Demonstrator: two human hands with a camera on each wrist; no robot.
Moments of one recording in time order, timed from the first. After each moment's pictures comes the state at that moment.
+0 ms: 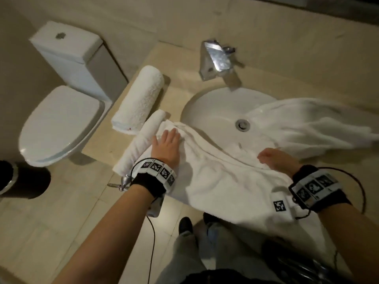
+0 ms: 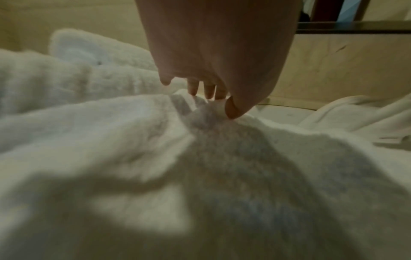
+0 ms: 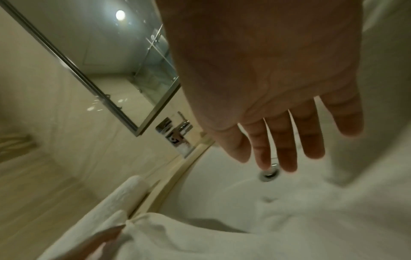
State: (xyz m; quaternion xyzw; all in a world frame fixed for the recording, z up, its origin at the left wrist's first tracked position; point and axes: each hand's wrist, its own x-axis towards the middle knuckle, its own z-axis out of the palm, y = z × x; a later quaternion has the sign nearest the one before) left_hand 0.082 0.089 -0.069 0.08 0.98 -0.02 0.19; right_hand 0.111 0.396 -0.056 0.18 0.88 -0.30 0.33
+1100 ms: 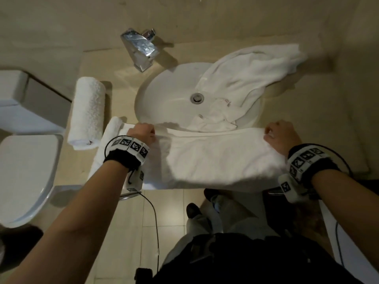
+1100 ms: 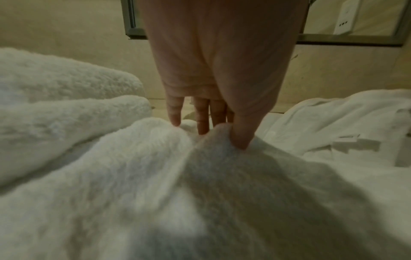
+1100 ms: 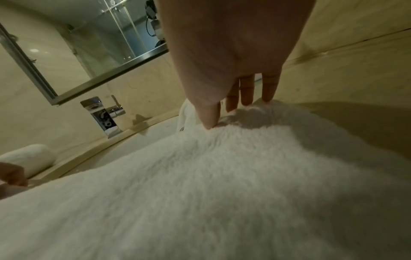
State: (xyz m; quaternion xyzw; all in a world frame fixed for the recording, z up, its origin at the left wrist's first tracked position) left_hand 0.048 0.118 -0.052 0.22 0.94 -0.03 0.27; right_hand 0.264 0.461 -0.066 0.26 0.95 -0.13 0.15
